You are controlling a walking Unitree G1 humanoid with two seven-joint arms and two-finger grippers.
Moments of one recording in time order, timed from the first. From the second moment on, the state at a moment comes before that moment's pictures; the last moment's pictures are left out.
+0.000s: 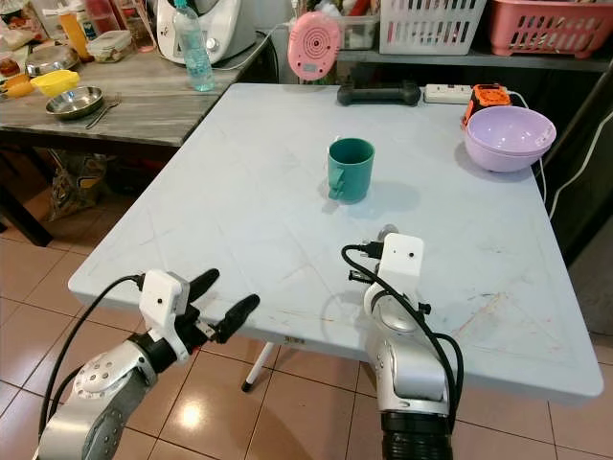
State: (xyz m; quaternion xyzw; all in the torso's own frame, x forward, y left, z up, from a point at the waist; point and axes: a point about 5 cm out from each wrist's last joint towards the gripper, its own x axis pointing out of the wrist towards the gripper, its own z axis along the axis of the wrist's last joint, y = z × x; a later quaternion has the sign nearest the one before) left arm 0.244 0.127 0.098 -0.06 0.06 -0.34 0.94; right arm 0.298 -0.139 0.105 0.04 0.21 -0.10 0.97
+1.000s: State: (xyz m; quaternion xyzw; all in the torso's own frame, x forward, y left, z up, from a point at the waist) left arm 0.231 0.097 0.145 -0.06 0.04 -0.42 0.90; right arm 0.299 -0.140 0.109 0.02 0.20 -0.05 0.98
